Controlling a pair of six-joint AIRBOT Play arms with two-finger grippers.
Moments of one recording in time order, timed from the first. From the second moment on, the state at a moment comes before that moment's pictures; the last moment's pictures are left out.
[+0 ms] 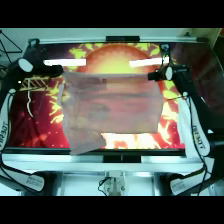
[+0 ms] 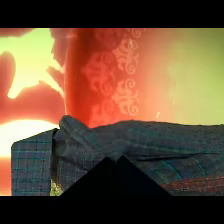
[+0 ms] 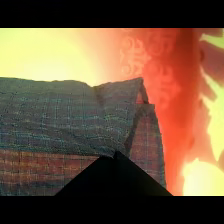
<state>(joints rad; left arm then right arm) 0.01 -1.72 1.62 1.19 -0.79 -1.43 0.11 -1.72 1.55 -1.65 0.70 1.53</state>
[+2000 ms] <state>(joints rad) 0.21 -1.19 0.64 1.04 -1.32 -1.31 -0.14 -1.24 0.98 -1.39 1.44 1.38</state>
